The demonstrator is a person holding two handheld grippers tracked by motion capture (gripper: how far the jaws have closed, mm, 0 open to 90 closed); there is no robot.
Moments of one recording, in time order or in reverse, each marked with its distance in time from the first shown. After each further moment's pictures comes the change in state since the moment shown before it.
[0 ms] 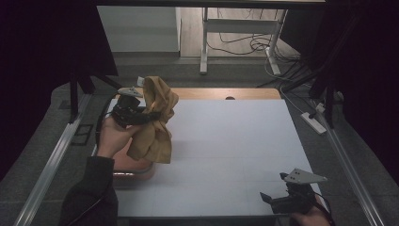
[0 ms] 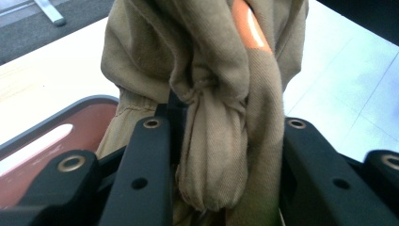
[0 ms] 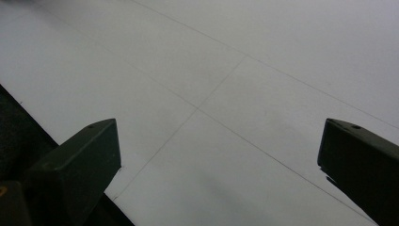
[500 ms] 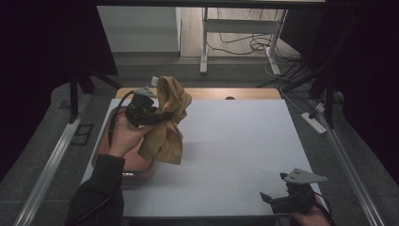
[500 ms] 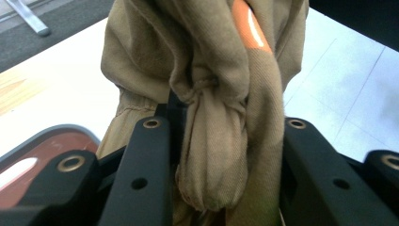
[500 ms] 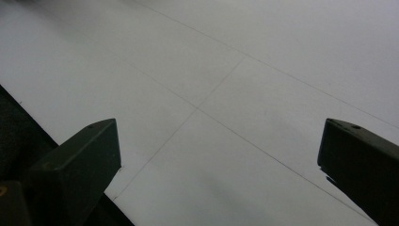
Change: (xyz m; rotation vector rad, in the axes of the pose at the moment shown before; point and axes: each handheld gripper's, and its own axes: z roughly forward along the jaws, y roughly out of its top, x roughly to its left) left arm -0.023 0.018 0.020 0.003 -0.033 0.053; right arm 0.000 0.000 0.000 0.002 0.000 0.001
